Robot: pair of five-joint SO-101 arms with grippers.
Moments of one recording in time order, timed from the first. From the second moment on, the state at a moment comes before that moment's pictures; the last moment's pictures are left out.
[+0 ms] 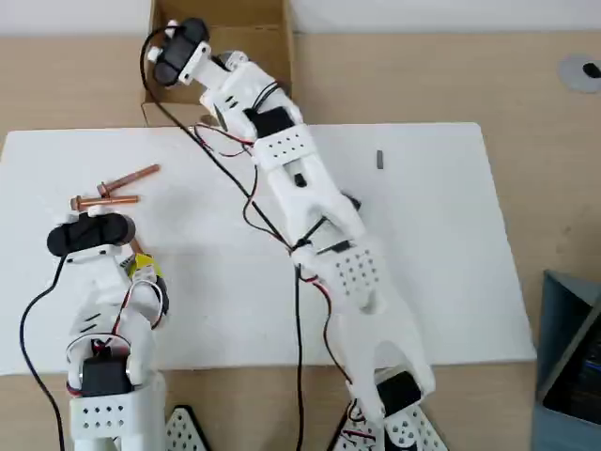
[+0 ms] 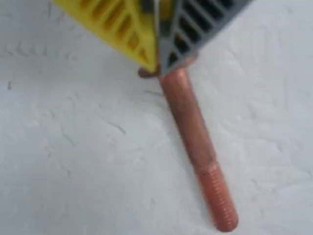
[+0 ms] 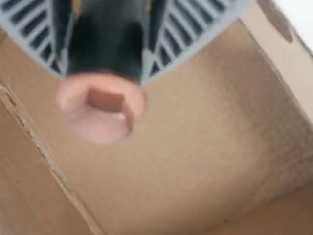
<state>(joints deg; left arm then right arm) -8.8 -103.9 96.3 53.4 -0.5 -30.0 61.7 -59.6 30.1 26.7</state>
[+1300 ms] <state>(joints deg) -8.8 -103.9 96.3 53.4 -0.5 -26.2 53.6 -92.8 95.2 21.0</state>
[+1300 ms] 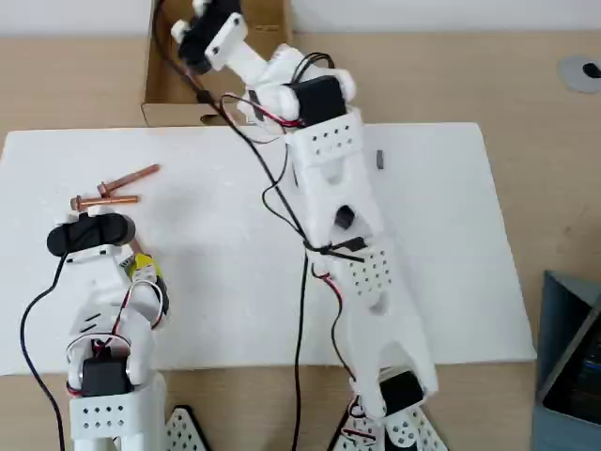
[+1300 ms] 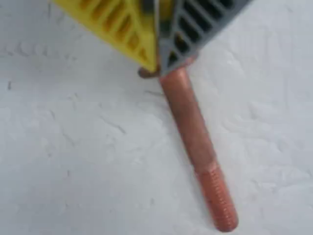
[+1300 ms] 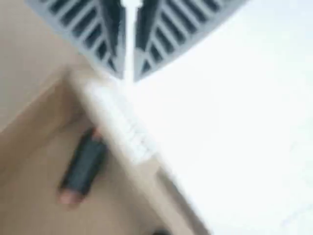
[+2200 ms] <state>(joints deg) -8.8 -103.9 96.3 53.4 -0.5 -21.6 49.3 -67.7 101.2 -4.7</state>
